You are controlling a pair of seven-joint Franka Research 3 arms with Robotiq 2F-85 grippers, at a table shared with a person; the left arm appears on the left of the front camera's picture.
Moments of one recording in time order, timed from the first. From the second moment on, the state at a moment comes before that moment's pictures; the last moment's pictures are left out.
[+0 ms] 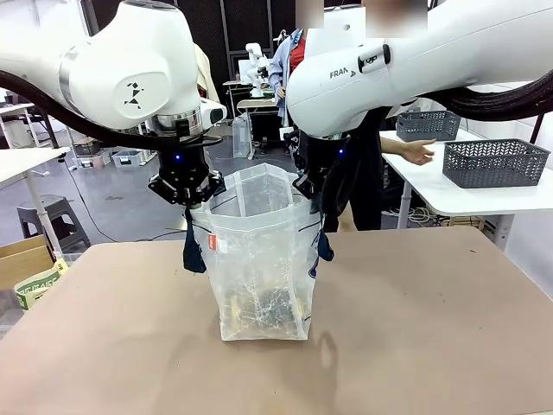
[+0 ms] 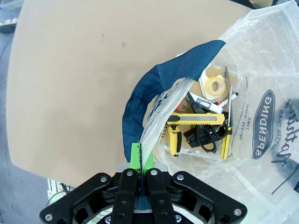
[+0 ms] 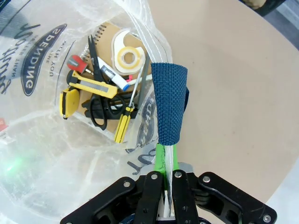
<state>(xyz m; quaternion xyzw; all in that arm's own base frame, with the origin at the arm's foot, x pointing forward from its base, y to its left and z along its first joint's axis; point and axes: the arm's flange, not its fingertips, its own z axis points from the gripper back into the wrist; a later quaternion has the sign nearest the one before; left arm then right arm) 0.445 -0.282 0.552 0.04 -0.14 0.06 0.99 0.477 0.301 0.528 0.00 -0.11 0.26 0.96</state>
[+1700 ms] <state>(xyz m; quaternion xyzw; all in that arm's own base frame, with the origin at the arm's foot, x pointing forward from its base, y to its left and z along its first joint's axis) 0.428 -0.330 0.545 -0.04 -0.13 0.10 0.99 0.490 0.367 0.526 0.00 -0.11 0.08 0.99</state>
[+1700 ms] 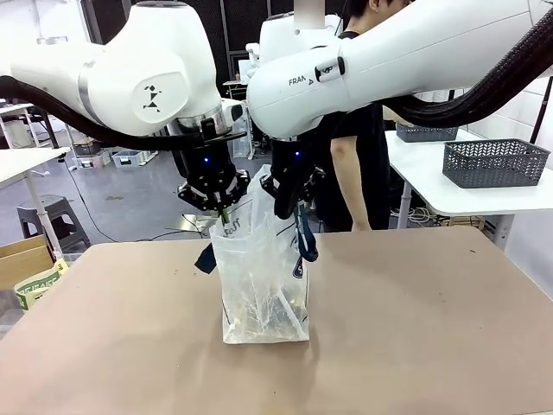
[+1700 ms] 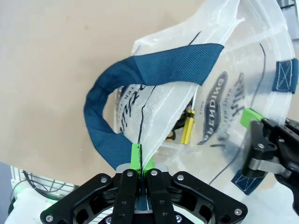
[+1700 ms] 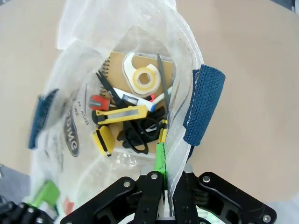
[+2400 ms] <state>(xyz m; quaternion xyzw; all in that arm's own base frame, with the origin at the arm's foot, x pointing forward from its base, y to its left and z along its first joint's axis) 0.432 -0.336 0.543 -0.08 -0.12 0.10 0.99 0.493 0.370 0.523 0.02 -0.11 0.05 0.99</state>
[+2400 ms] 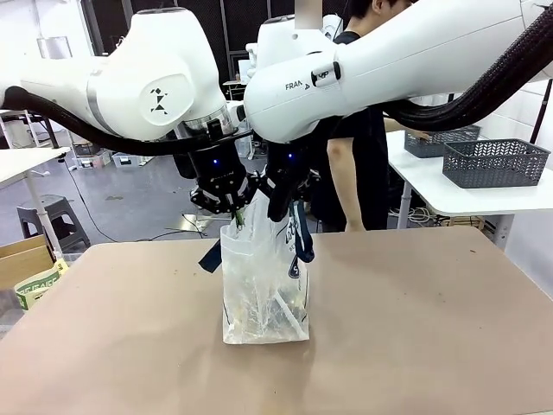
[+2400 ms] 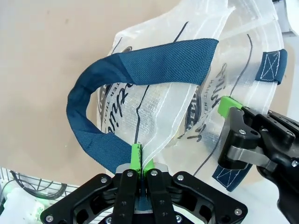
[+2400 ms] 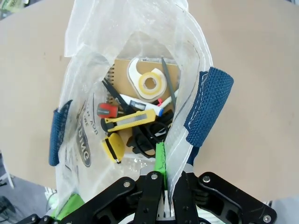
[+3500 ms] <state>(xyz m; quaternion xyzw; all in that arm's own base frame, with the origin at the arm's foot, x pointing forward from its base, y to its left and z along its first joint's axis) 0.432 -0.351 0.541 -0.12 -0.10 0.09 0.98 0.512 0.380 0.514 0.05 -0.12 0.00 0.99</state>
